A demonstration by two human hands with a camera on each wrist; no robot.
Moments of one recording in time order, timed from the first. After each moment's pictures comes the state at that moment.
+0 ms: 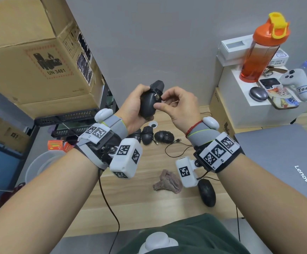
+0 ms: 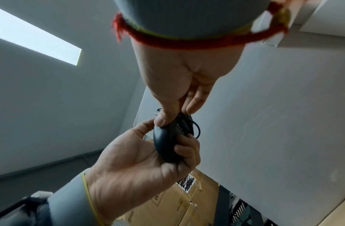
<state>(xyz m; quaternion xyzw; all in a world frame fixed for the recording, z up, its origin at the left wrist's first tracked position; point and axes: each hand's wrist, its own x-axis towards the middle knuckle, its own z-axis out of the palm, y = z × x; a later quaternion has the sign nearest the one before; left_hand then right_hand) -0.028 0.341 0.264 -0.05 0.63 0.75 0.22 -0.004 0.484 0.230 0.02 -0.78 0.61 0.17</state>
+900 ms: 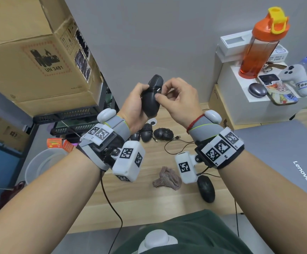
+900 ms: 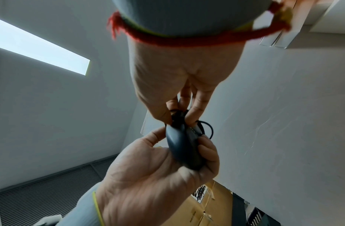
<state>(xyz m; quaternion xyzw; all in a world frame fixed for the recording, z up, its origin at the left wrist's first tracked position) -0.025 0.347 0.255 -0.03 0.60 0.77 0.21 -0.003 0.482 0.242 0.04 -0.78 0.58 0.22</state>
